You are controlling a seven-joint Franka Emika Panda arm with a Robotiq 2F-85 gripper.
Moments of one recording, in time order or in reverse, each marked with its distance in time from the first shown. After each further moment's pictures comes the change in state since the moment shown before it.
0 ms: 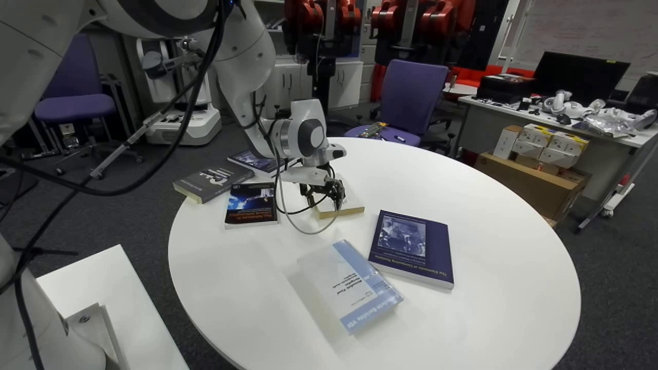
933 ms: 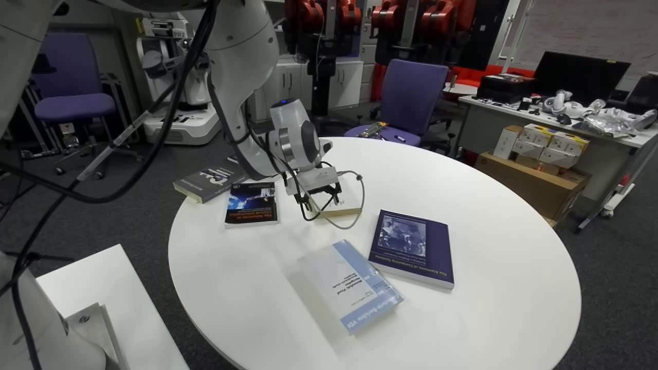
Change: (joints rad) arm -0.164 -0.106 0.110 -0.199 -0.504 0.258 -0.143
